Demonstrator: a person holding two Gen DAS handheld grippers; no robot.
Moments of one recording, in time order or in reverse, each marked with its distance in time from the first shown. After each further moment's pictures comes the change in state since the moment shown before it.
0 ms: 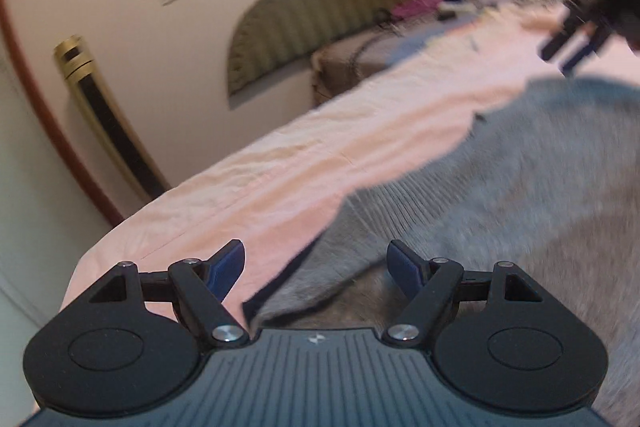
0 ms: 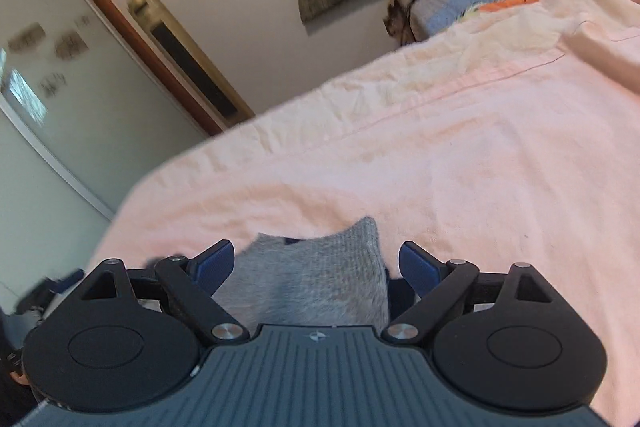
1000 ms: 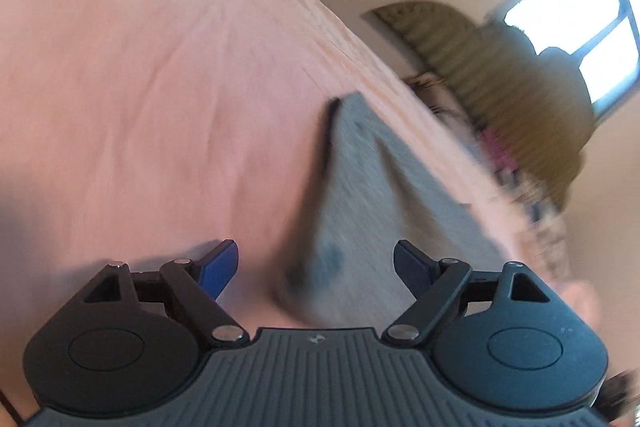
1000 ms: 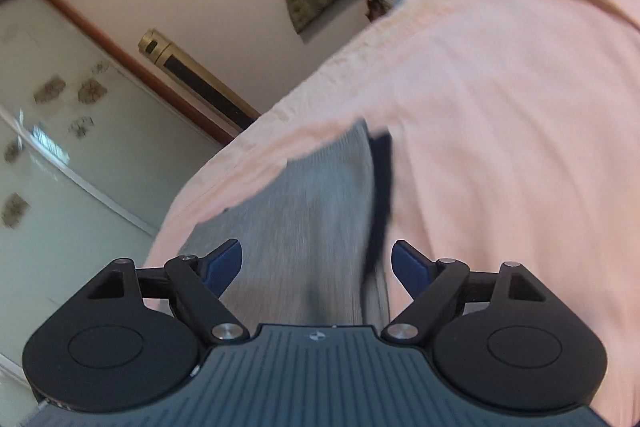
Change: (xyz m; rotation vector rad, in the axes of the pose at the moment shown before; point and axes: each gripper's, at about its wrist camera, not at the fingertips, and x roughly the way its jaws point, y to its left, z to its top) left arm -0.137 0.055 -0.165 -1.336 0.109 -0.293; right arm -0.155 -0.011 -0.159 0.314 -0.084 0.143
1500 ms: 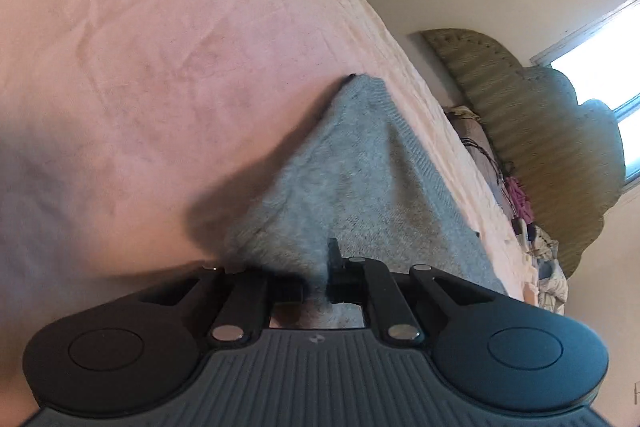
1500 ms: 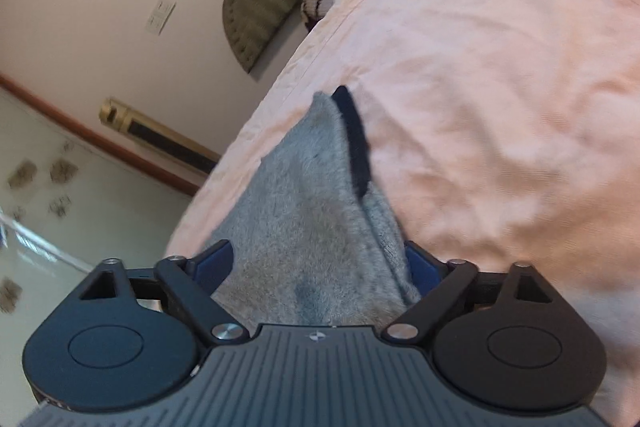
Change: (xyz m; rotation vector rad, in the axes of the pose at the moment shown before) left arm 0.059 -0.028 -0.018 -0.126 -0.068 0.132; right arm 0.050 0.015 -0.044 0.093 -0.155 -0.111
